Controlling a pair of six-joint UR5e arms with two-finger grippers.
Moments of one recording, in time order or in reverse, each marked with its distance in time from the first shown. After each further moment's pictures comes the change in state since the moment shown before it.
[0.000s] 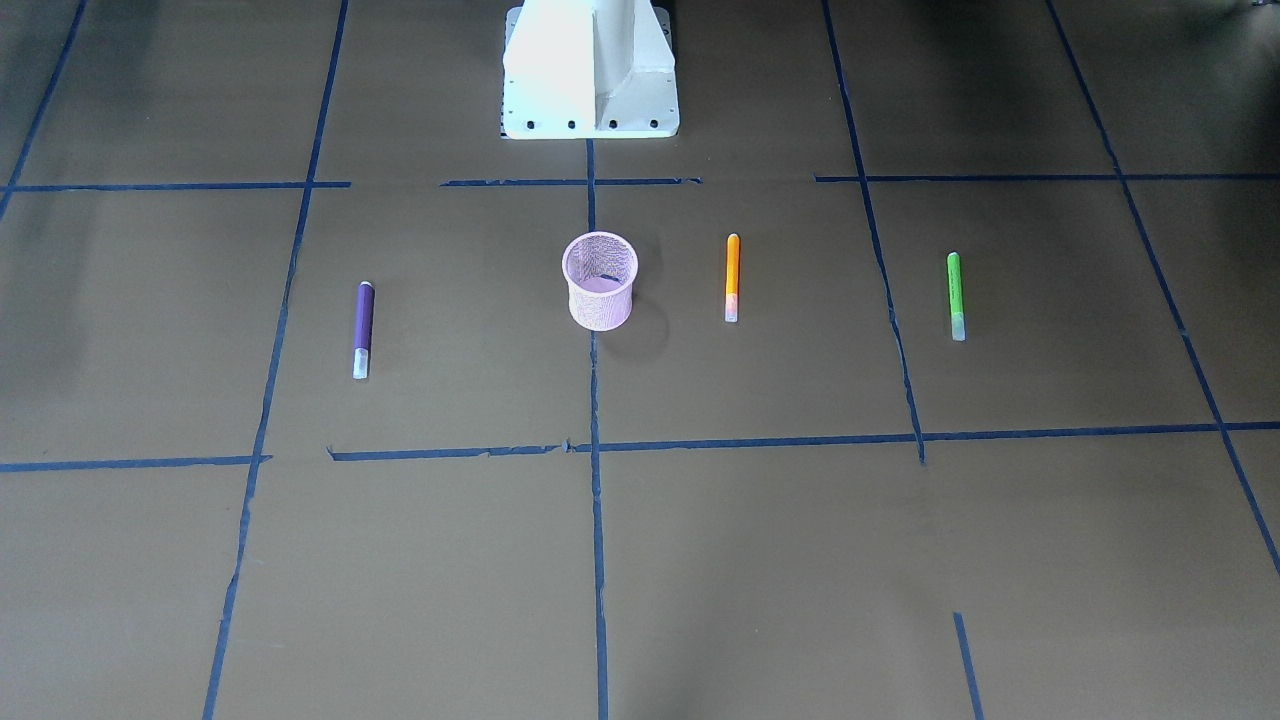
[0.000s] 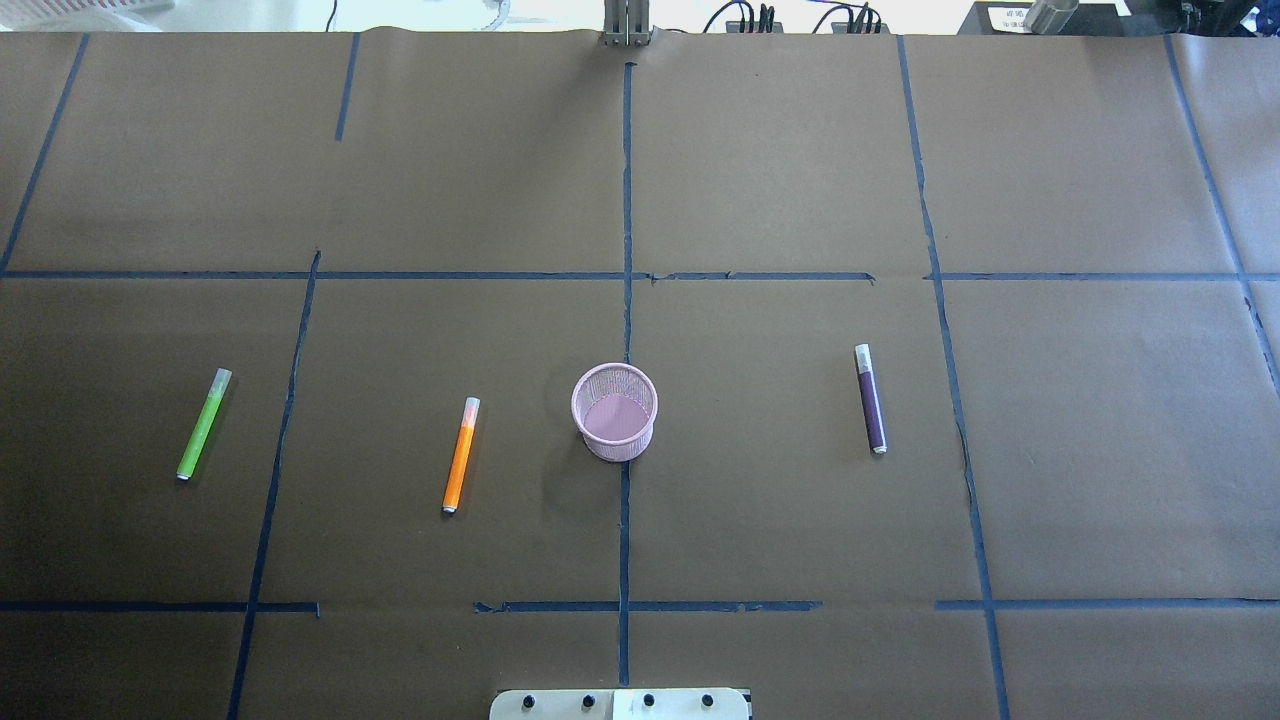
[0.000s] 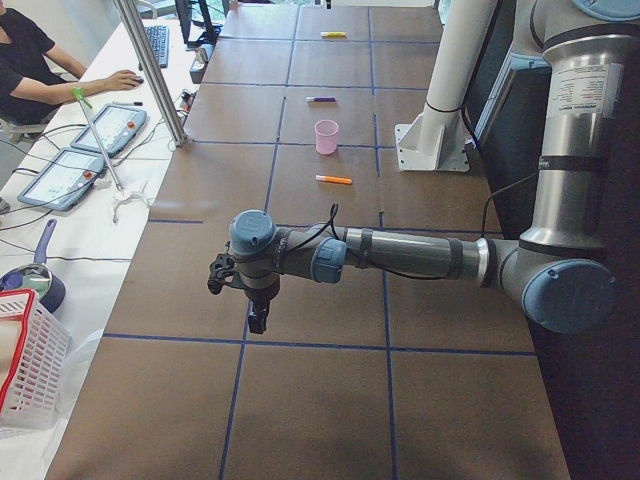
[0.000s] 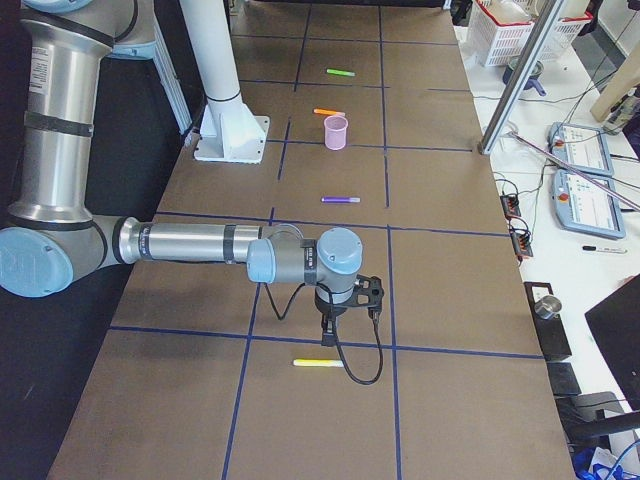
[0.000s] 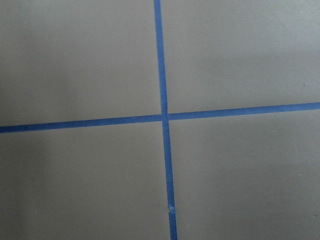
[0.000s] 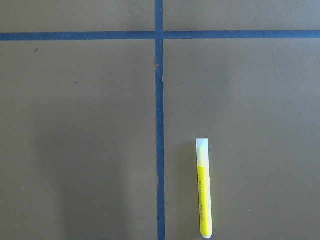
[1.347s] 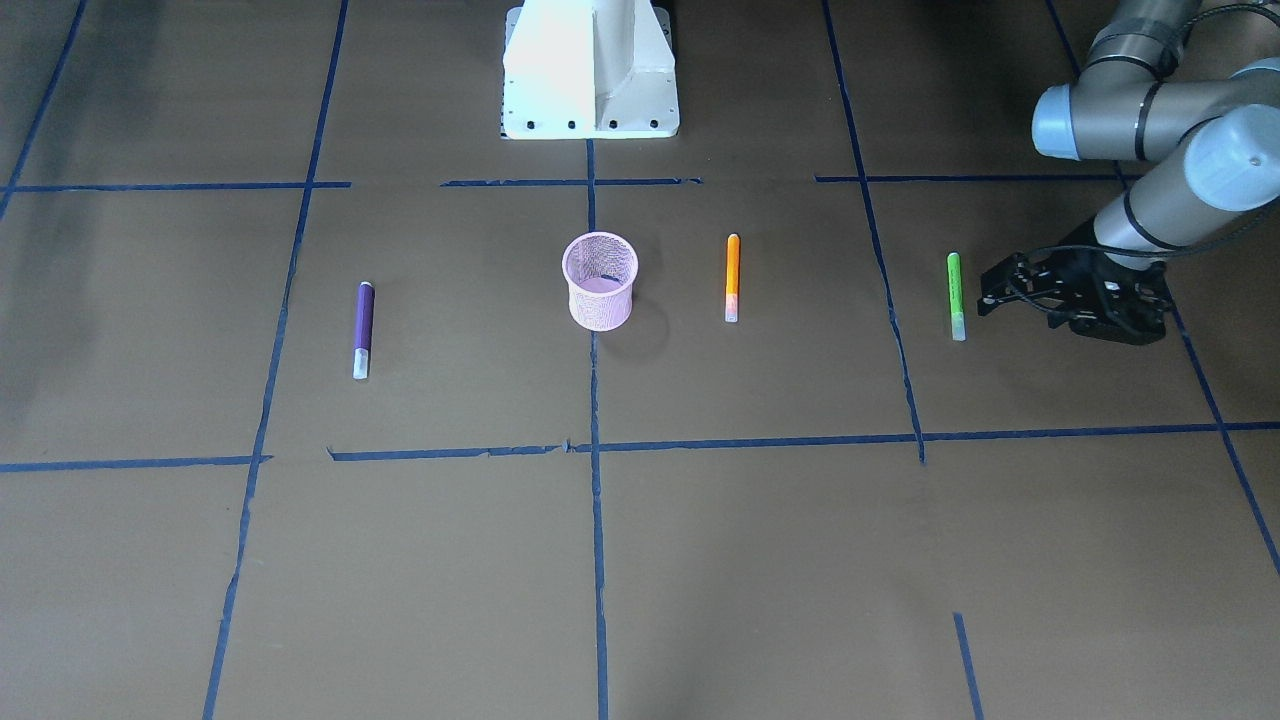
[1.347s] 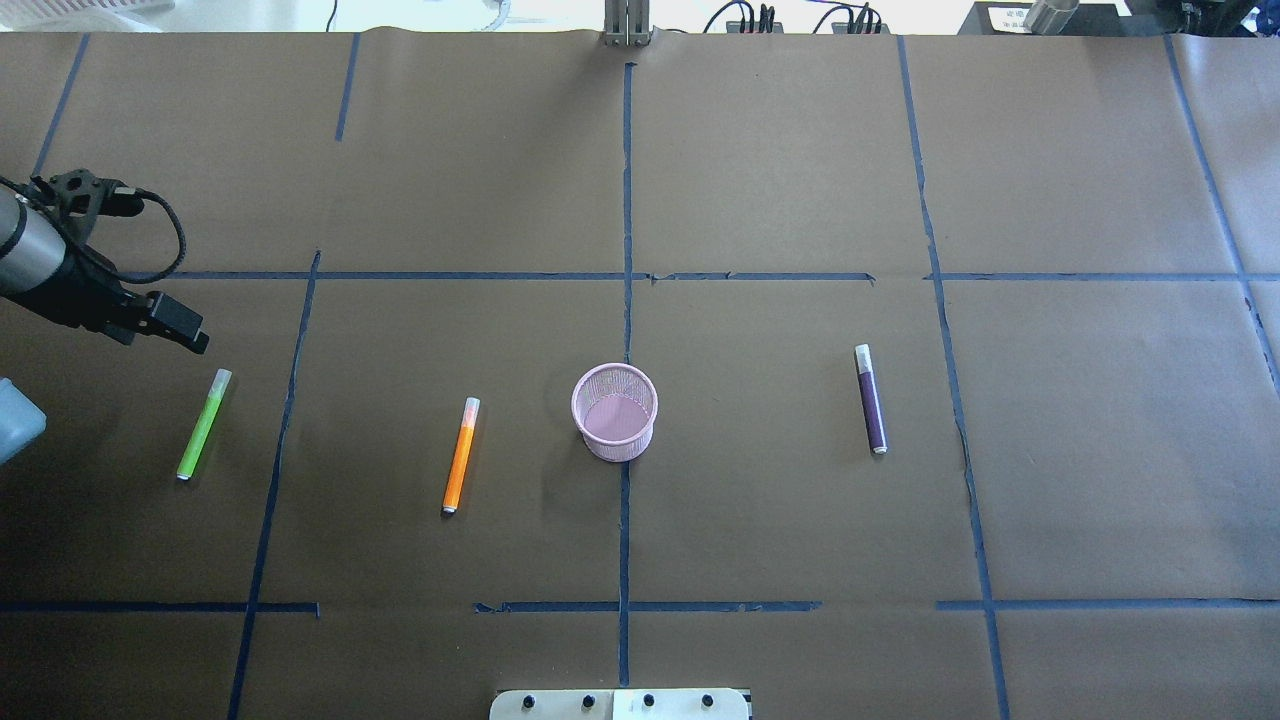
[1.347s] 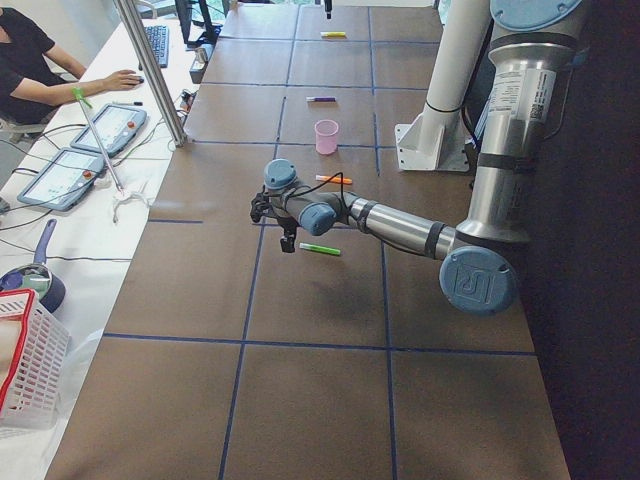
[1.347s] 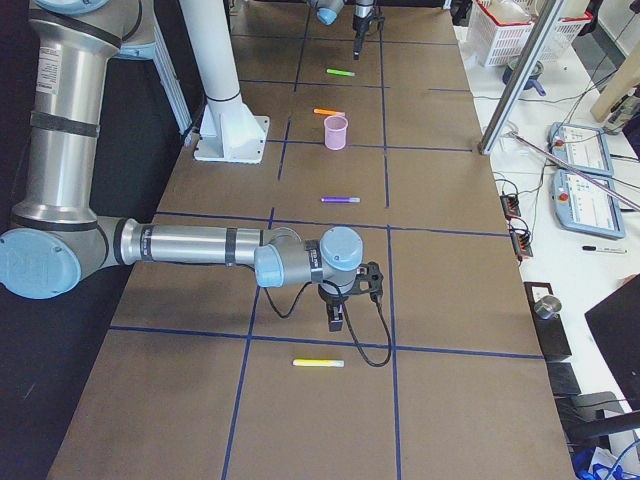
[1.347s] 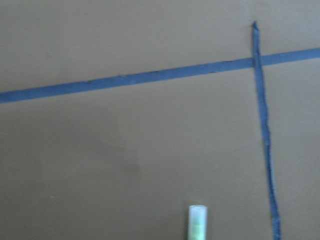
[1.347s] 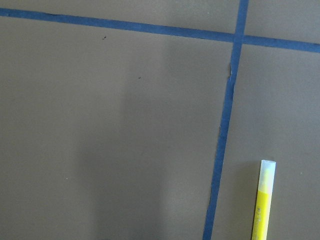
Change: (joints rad) left arm 0.527 -0.093 -0.063 -0.273 0.040 -0.595; right arm -0.097 -0.006 -0.036 0.163 0.085 -0.015
